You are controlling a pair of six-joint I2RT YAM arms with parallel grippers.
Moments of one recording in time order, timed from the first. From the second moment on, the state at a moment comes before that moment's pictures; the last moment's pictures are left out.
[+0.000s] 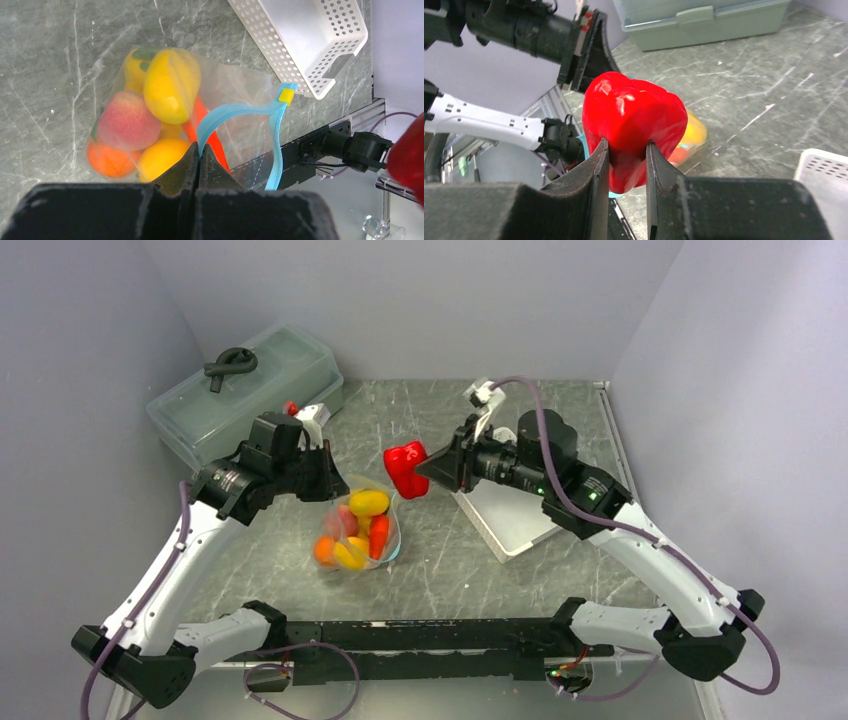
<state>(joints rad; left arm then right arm) -0.47 1.07 1.28 -0.95 0.19 -0.49 0.80 1.08 1.34 -0.42 -0.26 0.33</state>
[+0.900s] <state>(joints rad) -0.47 1.10 1.31 -0.95 0.19 -0.49 1.06 1.32 1.32 -0.44 -0.08 0.21</state>
